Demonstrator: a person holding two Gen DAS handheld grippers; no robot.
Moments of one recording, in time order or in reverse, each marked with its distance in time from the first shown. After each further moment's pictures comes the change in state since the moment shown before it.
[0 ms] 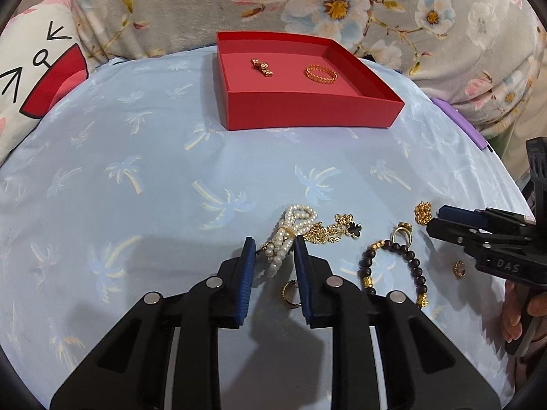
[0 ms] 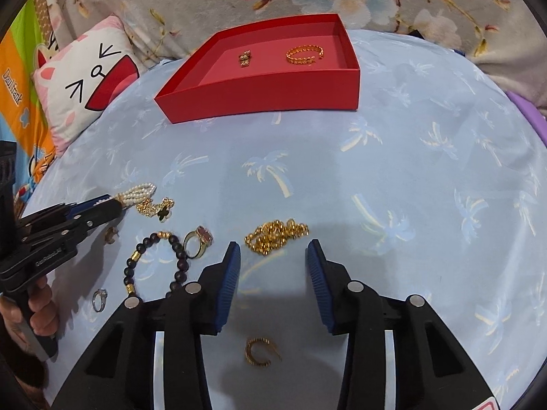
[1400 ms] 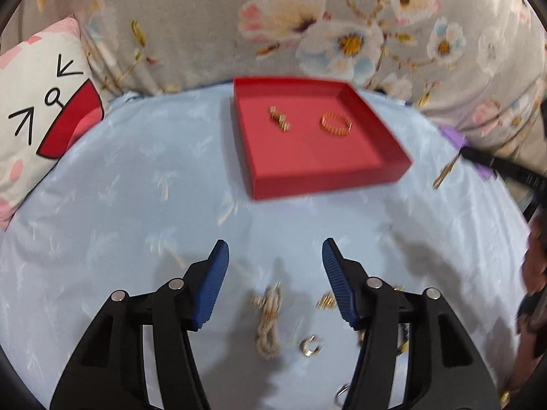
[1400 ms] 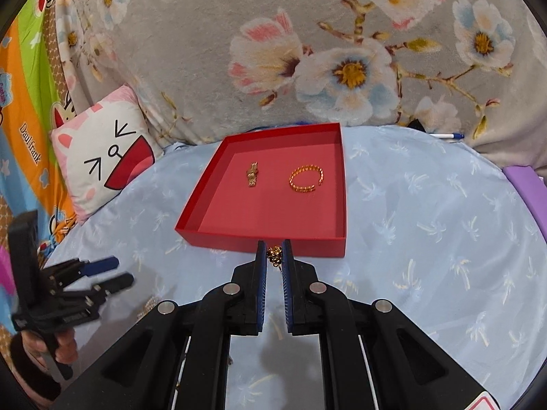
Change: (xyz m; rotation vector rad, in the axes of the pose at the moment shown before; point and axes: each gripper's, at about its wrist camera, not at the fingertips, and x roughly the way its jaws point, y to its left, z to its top) left arm -0.027 0.009 0.061 0.008 -0.020 0.062; right arm -0.069 -0.013 0.107 0.001 -0.223 0.061
